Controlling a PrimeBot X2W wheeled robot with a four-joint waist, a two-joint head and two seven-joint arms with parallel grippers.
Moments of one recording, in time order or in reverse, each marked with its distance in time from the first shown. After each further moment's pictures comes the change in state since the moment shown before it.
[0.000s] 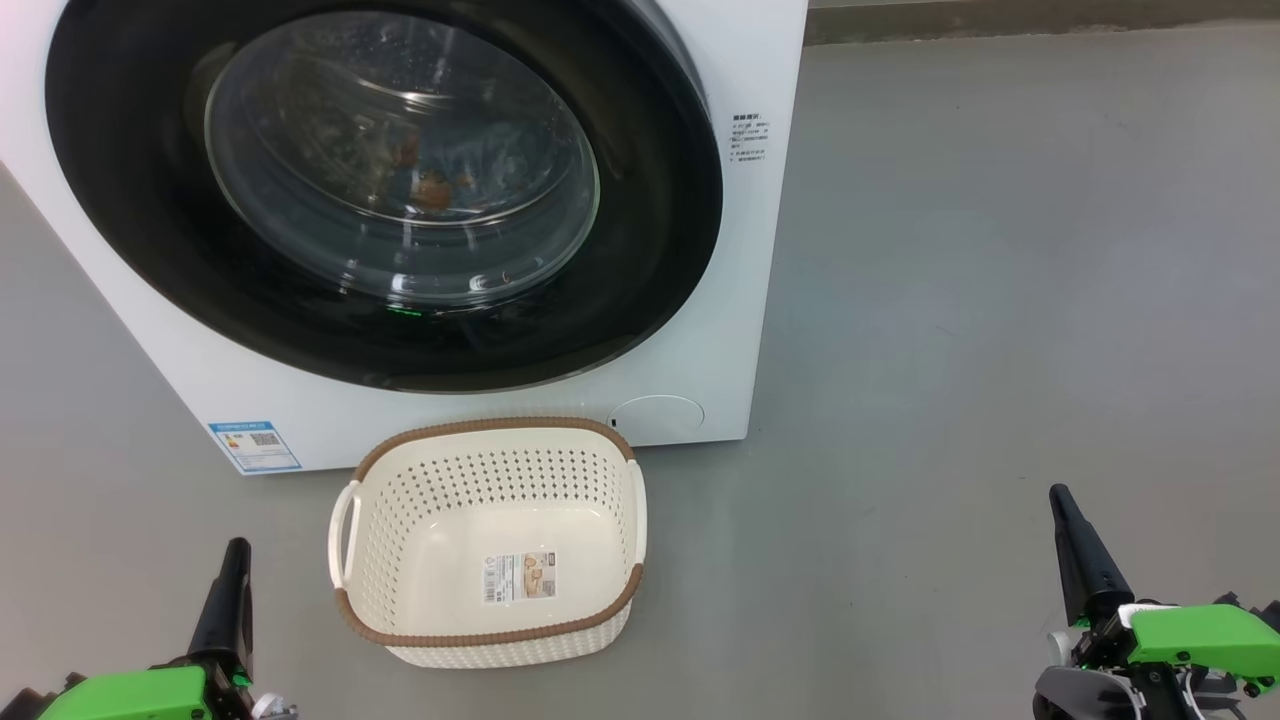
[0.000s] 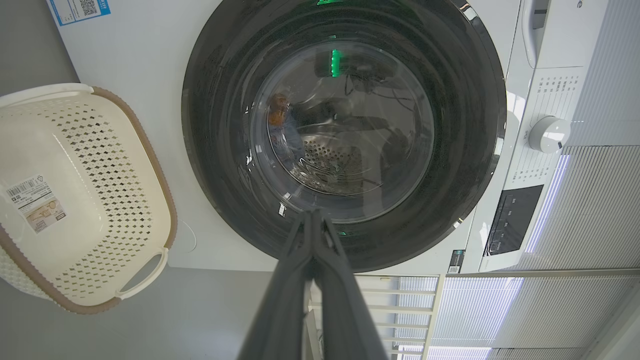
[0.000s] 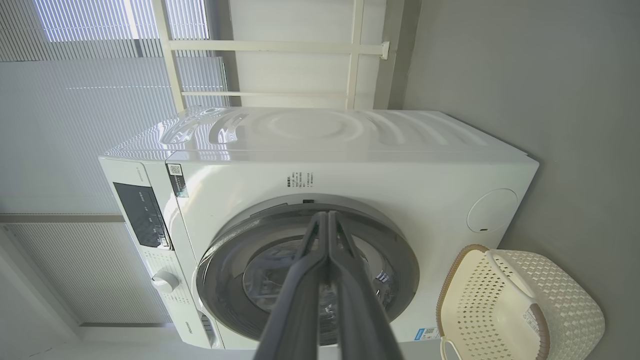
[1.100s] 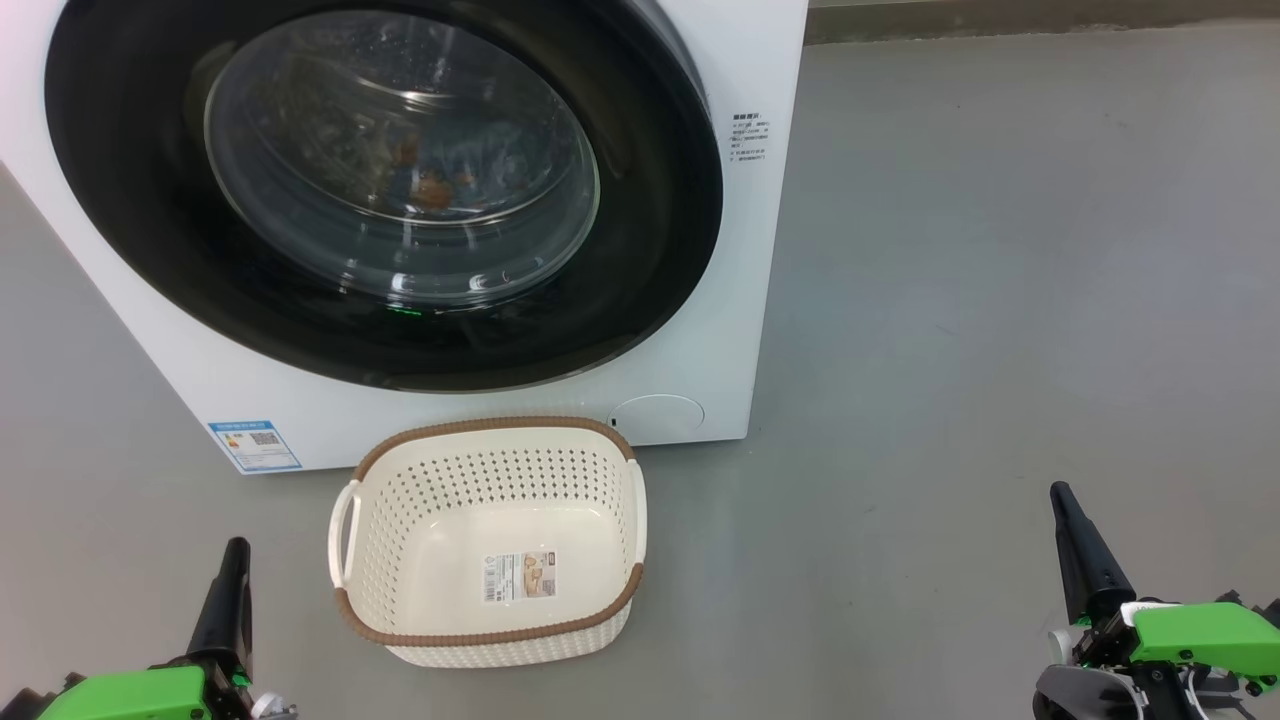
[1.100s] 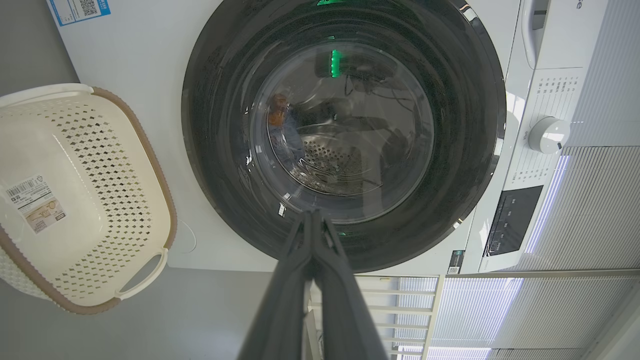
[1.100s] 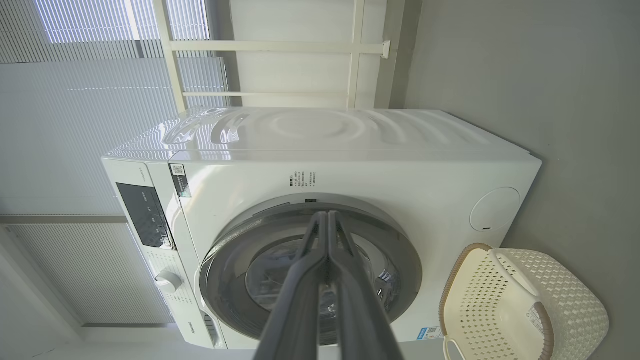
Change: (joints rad) left arm 0.000 -0.001 0.002 -0.001 0.000 0.000 0.000; right arm -0.002 -0.063 0.090 -0.032 0.073 0.000 -0.066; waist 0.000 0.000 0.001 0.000
